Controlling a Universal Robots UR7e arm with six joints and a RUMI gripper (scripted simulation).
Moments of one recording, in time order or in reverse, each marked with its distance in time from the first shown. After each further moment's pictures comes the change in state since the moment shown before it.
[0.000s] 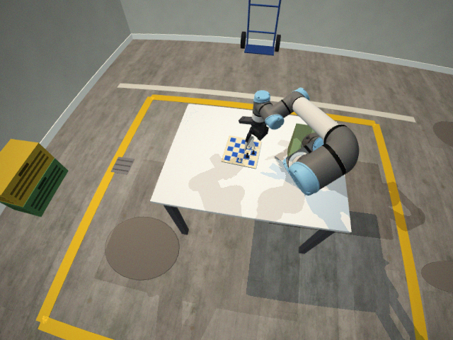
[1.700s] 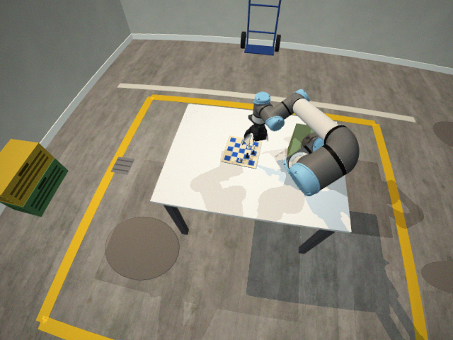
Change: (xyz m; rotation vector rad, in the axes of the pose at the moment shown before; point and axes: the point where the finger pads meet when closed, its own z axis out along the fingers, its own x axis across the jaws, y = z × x) arm 0.010 0.007 0.006 0.003 0.007 0.649
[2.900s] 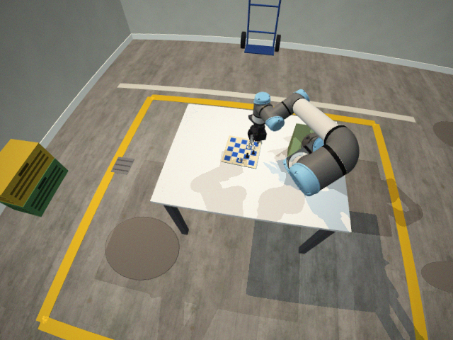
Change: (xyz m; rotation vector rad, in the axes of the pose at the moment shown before) arm 0.000 0.000 0.000 0.000 0.000 0.008
